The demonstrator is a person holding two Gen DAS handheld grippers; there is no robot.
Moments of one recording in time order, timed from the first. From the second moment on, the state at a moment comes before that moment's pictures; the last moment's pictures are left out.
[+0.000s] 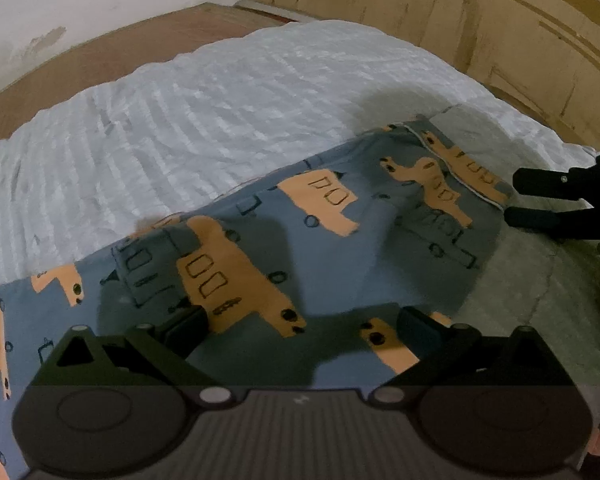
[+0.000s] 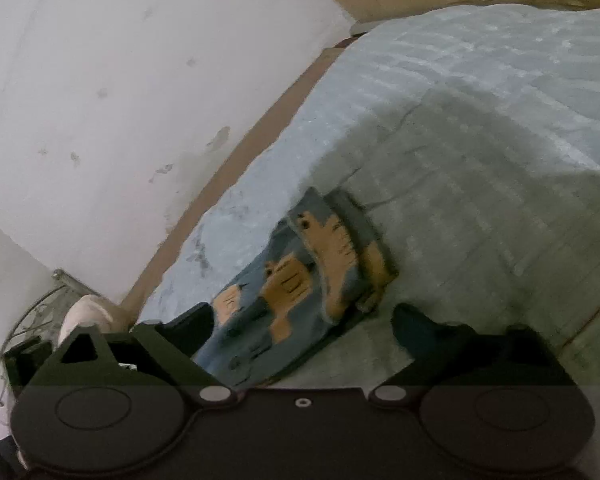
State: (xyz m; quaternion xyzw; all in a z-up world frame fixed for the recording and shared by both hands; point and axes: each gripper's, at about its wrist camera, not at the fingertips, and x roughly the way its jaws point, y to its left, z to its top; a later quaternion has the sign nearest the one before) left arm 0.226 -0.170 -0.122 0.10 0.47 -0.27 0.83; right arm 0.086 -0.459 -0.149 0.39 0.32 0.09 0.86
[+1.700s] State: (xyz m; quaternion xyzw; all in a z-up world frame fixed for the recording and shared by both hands) left arm 0.292 -0.142 -0.129 -0.27 0.51 -0.32 0.75; right arm 0.069 -0.313 -0.102 0.17 0.28 0.24 0.91
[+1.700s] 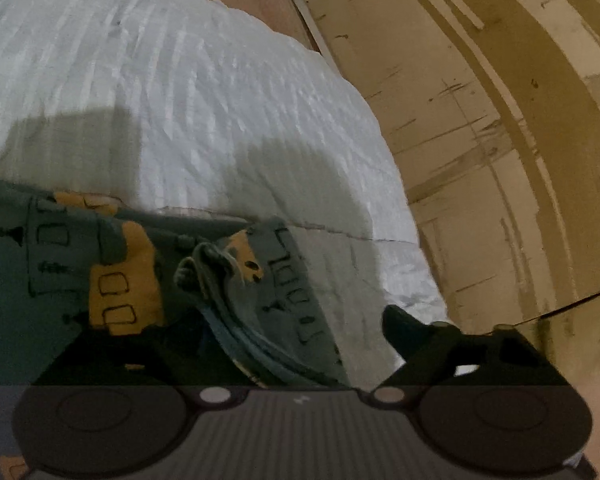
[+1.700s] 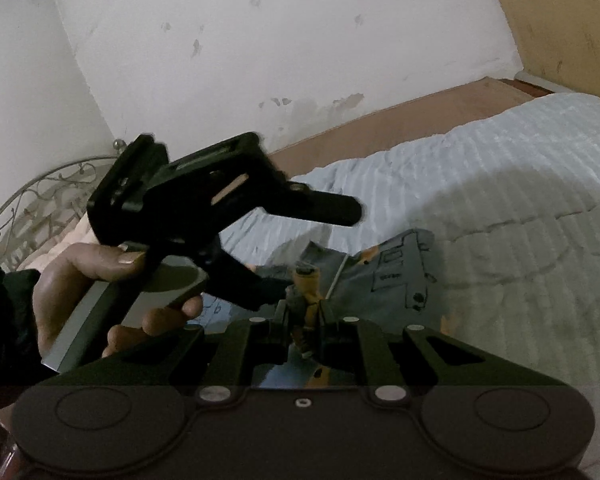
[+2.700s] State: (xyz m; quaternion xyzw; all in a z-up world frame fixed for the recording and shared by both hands) left arm 0.266 0.014 -0.124 -0.29 0.42 -0.21 0.84; right arm 0.101 -0.179 -0.106 0.09 0.31 0.32 0.89
